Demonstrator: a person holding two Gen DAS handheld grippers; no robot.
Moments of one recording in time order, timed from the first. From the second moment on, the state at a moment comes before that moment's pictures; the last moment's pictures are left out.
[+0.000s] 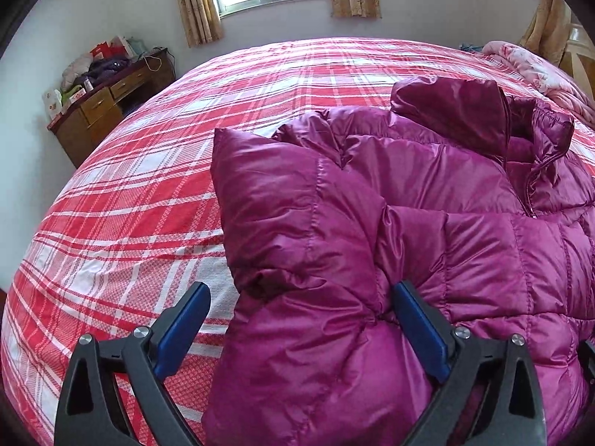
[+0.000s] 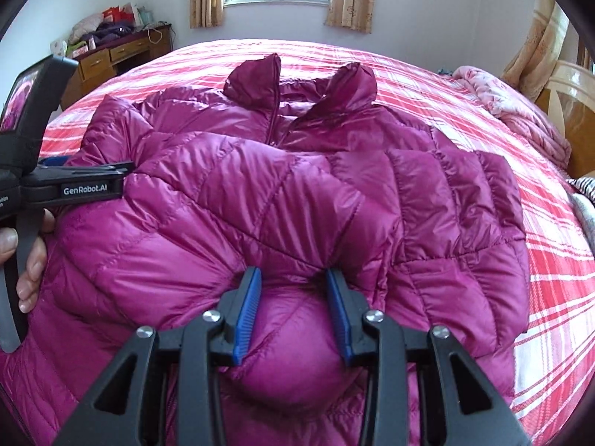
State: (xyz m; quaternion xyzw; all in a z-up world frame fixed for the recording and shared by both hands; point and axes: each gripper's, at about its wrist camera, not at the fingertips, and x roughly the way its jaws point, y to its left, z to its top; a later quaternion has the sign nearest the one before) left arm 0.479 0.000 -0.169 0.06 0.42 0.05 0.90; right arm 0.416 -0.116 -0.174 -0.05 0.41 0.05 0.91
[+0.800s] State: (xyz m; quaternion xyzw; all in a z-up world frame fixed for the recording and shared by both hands) left arm 0.449 -0.048 -0.170 0.09 0.41 0.00 0.91; right arm 0.424 -0.125 -0.178 -0.03 0.40 0.04 0.92
